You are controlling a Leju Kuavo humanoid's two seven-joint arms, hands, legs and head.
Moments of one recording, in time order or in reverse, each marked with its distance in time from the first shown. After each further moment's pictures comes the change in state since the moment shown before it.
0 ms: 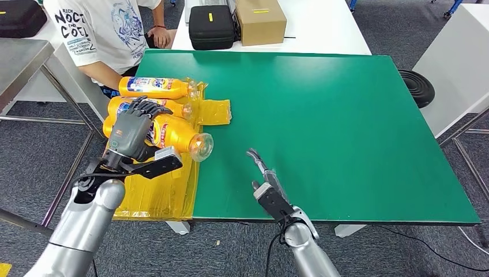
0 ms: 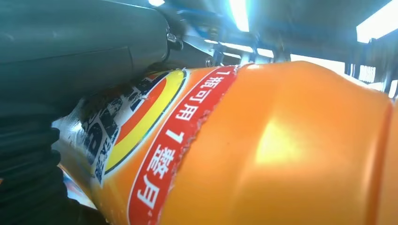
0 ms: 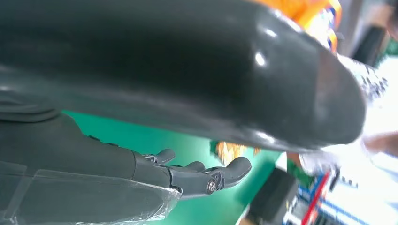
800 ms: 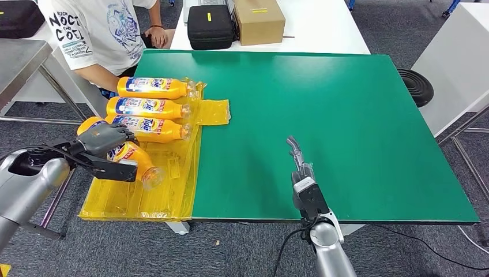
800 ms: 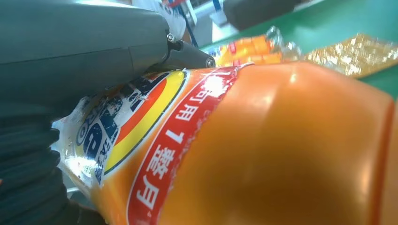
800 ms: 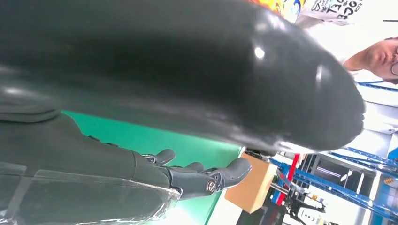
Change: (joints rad) left arm -0.264 0.443 -0.377 0.204 0.190 -0.484 -0.084; right arm 0.065 -0.022 -0.147 -0.181 -0.084 0.012 -0.019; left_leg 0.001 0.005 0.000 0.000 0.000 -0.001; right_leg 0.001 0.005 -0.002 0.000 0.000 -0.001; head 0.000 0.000
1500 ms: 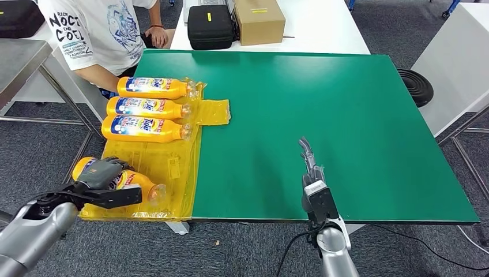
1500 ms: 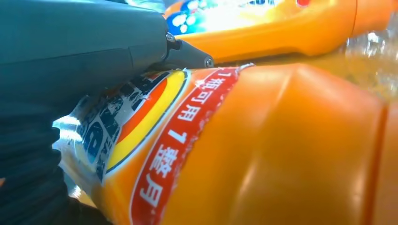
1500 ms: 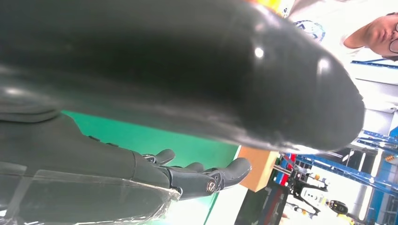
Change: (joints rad) left arm 0.296 -0.036 0.096 0.012 0.091 0.251 0.200; right arm 0.048 0.010 -0.053 -0.069 -0.003 -0.008 0.003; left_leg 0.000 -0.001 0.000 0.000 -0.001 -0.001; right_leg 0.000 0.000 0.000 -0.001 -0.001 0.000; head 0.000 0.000
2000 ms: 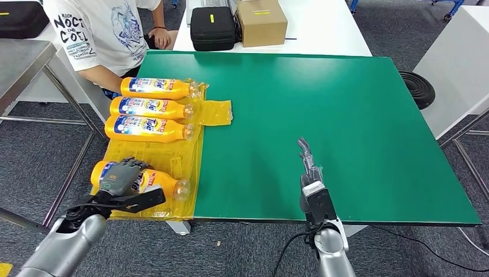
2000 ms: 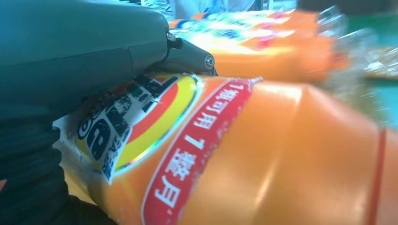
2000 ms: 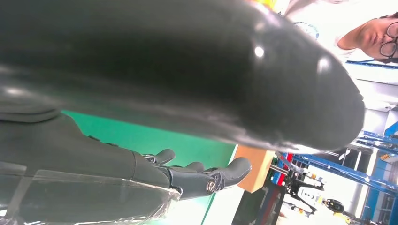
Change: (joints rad) left arm 0.112 -0.224 0.134 -0.025 -0.109 0.123 0.049; right arm 0.008 0.023 -0.009 -0.012 0.016 -0.006 0.000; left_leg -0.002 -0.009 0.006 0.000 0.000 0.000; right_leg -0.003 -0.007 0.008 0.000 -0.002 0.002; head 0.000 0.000
